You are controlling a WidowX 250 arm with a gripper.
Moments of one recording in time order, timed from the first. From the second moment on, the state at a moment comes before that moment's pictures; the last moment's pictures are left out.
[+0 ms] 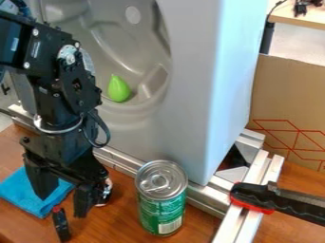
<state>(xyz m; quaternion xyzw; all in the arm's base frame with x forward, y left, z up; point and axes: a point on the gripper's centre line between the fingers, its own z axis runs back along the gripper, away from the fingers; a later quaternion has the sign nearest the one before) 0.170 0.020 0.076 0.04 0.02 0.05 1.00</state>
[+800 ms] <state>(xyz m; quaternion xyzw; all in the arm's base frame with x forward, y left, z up) 0.218 0.054 0.059 0.04 -0.01 0.03 1.00</state>
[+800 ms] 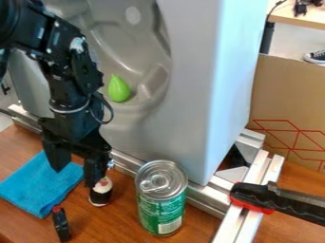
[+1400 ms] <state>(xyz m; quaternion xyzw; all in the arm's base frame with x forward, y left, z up) 0.230 0.062 0.020 0.02 0.01 0.02 1.00</state>
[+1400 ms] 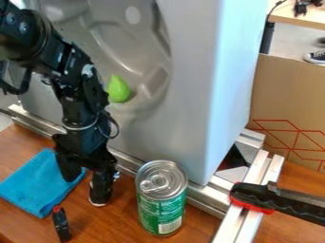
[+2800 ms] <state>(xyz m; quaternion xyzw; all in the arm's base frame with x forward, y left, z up) 0.251 0.066 -0.016 0.00 0.03 0.06 1.00</state>
